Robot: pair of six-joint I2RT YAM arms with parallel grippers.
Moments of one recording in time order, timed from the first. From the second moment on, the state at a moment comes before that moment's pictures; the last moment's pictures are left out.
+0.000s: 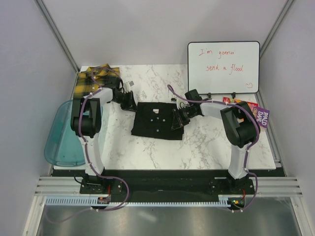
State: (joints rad) left arm -0.10 2.11 1.46 -0.52 0.64 -0.09; right arm 0.41 1.97 1.18 -0.34 -0.71 0.00
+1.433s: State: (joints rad) left arm -0.14 1.59 0.91 -0.41 0.91 -0.15; right arm 0.27 1.96 1.24 -0.61 -0.71 -0.19
